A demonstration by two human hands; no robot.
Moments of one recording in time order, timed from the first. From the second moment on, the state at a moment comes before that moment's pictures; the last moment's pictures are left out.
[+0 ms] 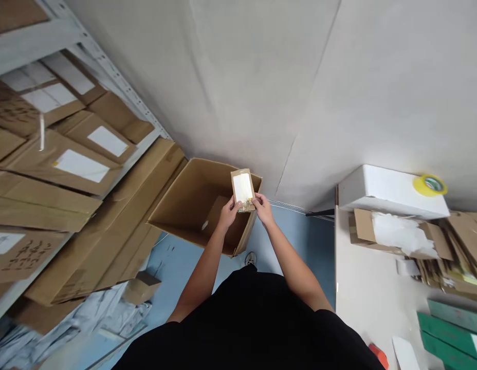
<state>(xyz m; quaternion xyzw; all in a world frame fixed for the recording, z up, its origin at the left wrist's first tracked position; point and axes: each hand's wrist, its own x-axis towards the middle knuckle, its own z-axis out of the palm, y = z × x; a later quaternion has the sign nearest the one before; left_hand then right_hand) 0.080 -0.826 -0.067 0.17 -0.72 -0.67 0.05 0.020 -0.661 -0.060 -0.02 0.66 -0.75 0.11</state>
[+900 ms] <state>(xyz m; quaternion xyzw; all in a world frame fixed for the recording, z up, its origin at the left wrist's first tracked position) 0.017 -0.749 -0.013 0.09 -0.74 -0.66 0.06 0.021 -0.552 0.002 0.03 0.72 -0.69 -0.04</state>
